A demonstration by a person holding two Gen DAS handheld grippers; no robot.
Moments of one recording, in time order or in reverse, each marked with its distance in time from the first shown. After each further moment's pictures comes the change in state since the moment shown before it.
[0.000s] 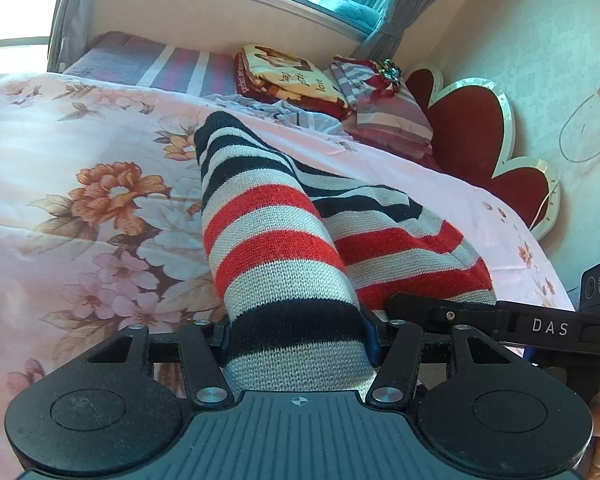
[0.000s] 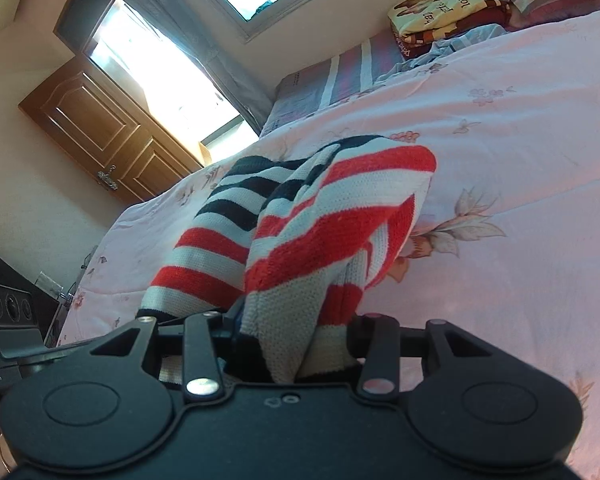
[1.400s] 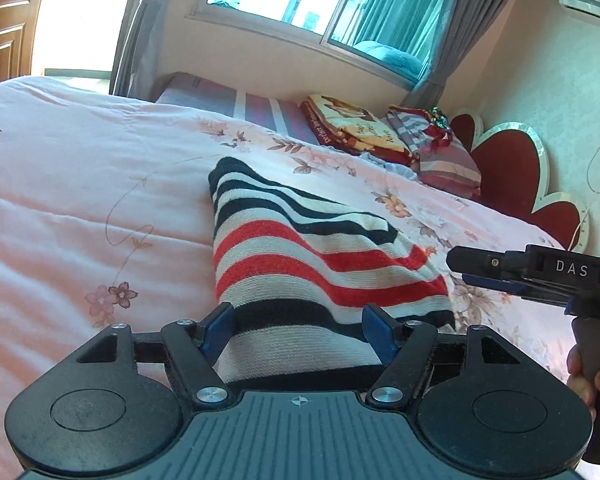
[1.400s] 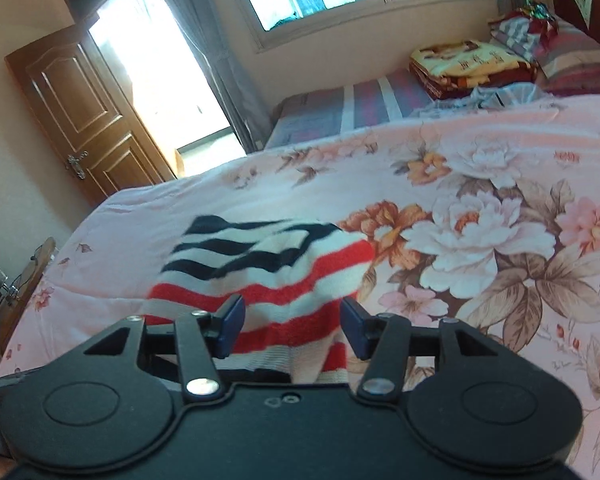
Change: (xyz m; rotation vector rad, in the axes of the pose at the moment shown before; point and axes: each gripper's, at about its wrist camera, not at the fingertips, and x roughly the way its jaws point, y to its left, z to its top) left arm -0.126 0.269 -0.003 0.010 -0.117 0.066; right arm 0.142 0.228 -0.047 -0.153 -0.137 -0.192
